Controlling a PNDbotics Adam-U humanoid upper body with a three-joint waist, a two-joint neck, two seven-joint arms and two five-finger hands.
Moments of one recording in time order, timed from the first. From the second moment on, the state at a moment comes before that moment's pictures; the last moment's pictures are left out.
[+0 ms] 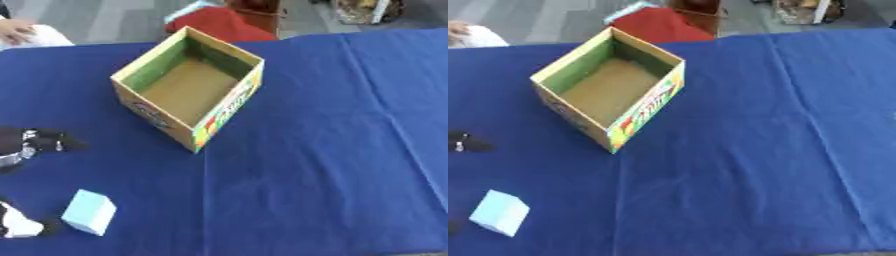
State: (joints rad) left arm -0.20 1.10 -0.28 -1.99 -0.30 -0.07 -0.52; right arm -0.40 -0.47 -0.14 -1.98 0.30 -0.12 -0.37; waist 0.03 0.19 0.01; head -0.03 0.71
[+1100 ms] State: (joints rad) left arm -0.27 1.11 -0.38 -1.99 -0.38 0.06 -0.65; right arm -0.40 -0.46 -0.14 -1.98 0.29 -0.12 -0.37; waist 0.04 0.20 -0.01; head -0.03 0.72
